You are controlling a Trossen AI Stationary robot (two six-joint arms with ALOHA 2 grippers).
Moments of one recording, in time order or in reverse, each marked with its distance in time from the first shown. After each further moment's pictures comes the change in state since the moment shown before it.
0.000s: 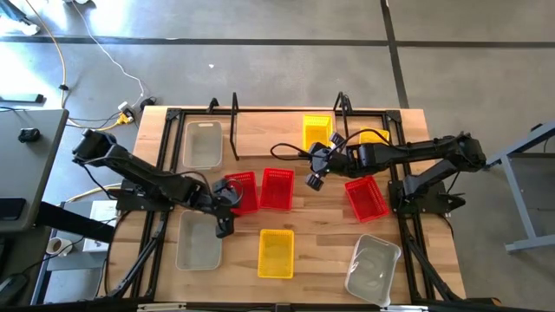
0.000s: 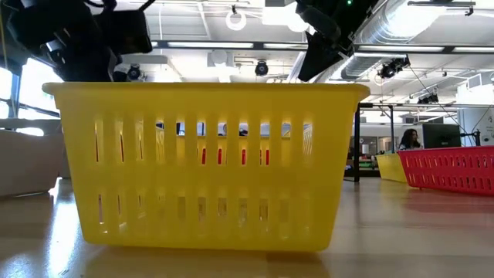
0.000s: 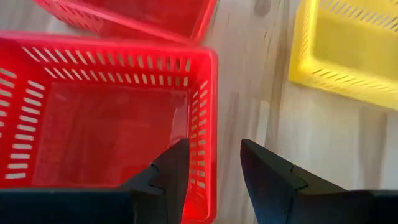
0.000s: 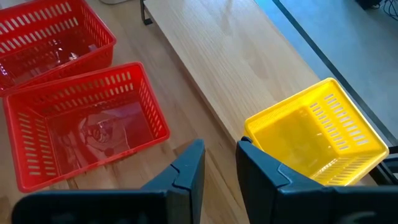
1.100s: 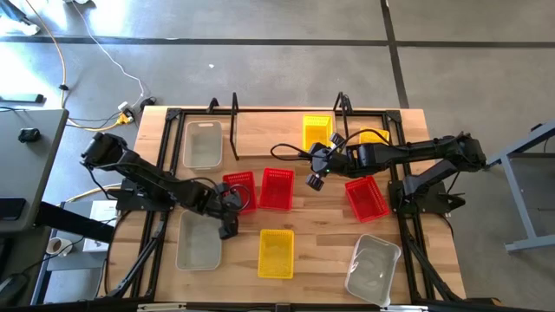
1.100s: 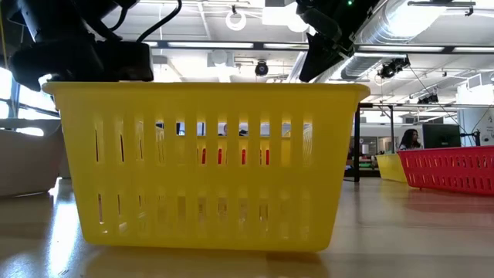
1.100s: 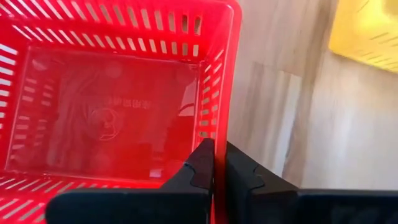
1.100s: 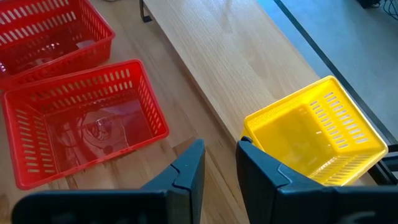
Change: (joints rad) left arm -0.001 0.115 0.000 0.005 0.023 -0.060; right arm 0.000 0.000 0.000 -0.007 -0.001 0.000
